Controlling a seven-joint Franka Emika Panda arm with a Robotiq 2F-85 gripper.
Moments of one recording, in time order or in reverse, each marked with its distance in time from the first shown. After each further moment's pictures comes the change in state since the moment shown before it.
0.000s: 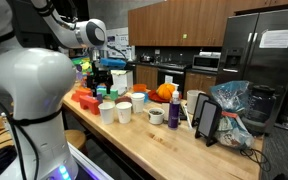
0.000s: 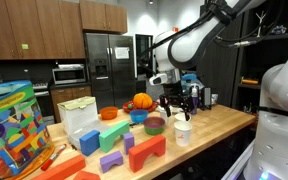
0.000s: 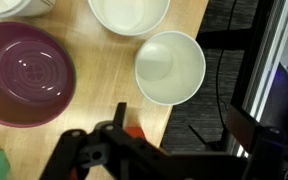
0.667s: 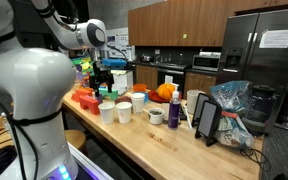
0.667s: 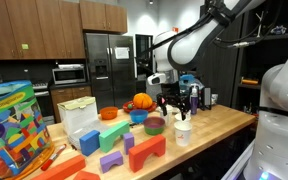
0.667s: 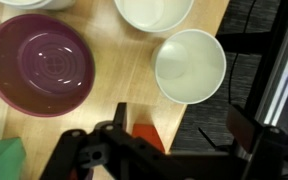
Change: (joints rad) arm -0.001 0.019 0.000 0.002 -0.023 0.079 -0.027
